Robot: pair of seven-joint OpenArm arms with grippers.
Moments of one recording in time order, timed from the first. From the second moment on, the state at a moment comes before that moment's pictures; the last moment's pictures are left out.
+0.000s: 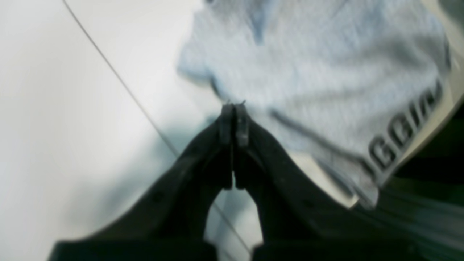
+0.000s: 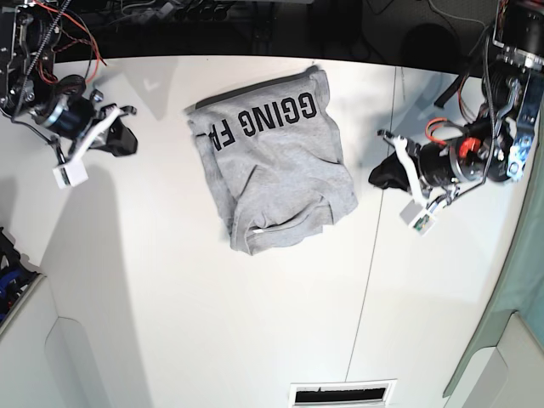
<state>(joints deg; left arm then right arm) 7.4 -30.5 4.6 91.6 -40.1 -28.7 47.4 -15.5 19.7 12.0 91.6 38.9 29.5 -52.1</state>
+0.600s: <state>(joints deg) 48.1 -21.2 -1.3 95.2 -10.1 -27.9 44.1 -35.4 34.3 -13.9 94.6 34.9 30.3 -53.1</state>
